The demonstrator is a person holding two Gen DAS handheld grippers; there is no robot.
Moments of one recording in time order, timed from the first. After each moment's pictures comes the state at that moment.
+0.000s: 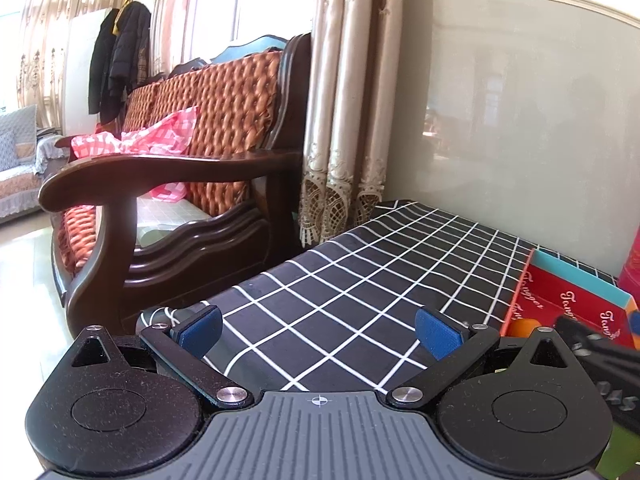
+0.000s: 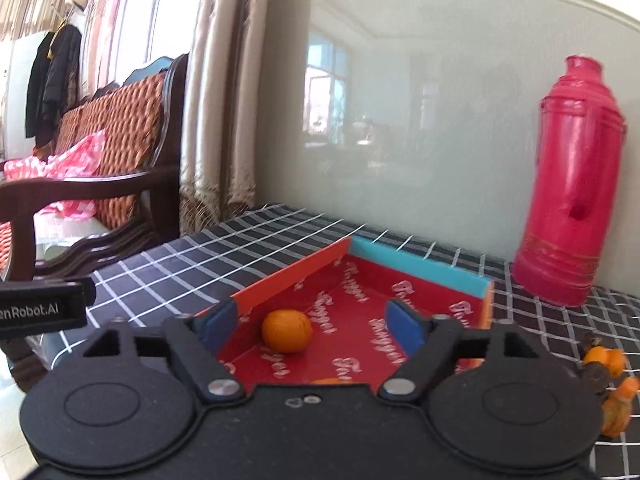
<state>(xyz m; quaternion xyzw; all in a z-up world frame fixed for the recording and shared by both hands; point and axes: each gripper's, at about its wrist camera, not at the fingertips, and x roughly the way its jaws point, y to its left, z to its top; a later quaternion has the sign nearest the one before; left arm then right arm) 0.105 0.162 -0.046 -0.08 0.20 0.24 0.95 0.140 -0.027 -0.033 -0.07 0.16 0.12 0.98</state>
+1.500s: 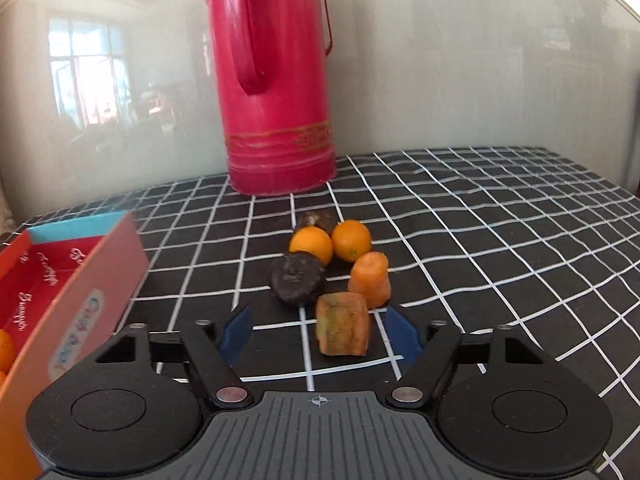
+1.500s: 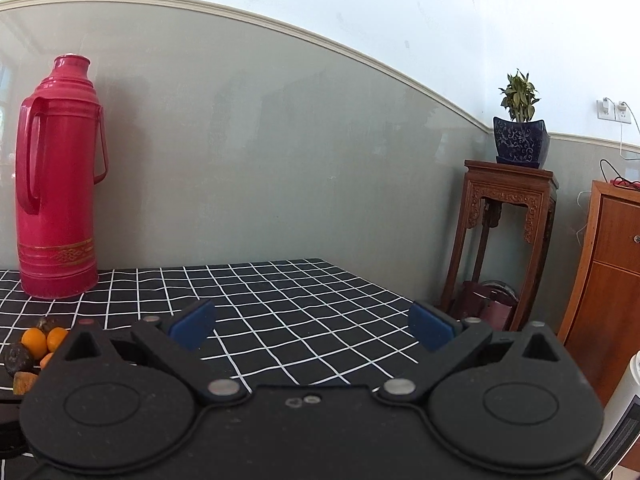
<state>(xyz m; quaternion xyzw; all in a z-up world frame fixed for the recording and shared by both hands) 0.174 -0.212 -0.076 0.09 0.27 -0.15 0.95 0.056 -0.304 -0.032 -0.02 0.10 -0.41 0.91</state>
